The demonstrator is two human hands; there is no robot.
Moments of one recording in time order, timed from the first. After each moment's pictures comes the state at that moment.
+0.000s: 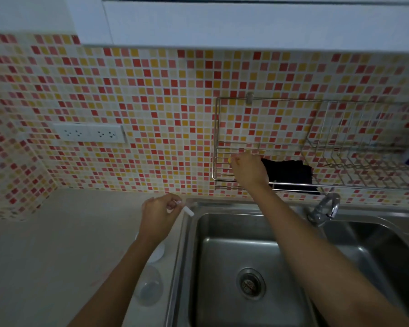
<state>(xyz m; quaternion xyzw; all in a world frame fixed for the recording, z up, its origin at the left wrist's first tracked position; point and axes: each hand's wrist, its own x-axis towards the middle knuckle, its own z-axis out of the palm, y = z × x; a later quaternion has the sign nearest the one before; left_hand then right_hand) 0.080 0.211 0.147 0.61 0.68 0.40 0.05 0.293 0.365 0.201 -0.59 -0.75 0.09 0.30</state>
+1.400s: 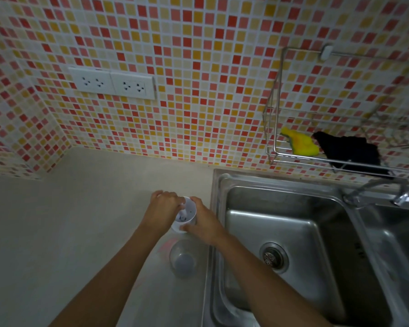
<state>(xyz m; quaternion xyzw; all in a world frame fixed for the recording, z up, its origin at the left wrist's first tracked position) -0.037 0.203 0.050 0.71 0.70 0.08 0.07 0.108 0.231 0.009 -0.49 -0.73 0.47 0.08</state>
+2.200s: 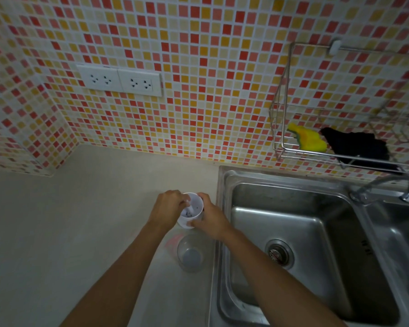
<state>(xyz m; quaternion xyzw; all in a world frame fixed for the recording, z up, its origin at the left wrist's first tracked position) -0.038 0.193 0.042 0.66 0.70 0.21 0.16 0.114 0.230 0.012 -0.47 -0.73 0.48 0.12</state>
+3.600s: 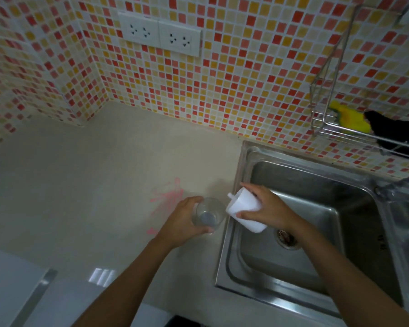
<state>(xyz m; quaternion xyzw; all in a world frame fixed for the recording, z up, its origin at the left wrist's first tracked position) -0.006 0.072 -0.011 0.53 0.70 0.31 0.35 0.219 0.209 0.050 -0.45 -0.82 0.36 0.02</state>
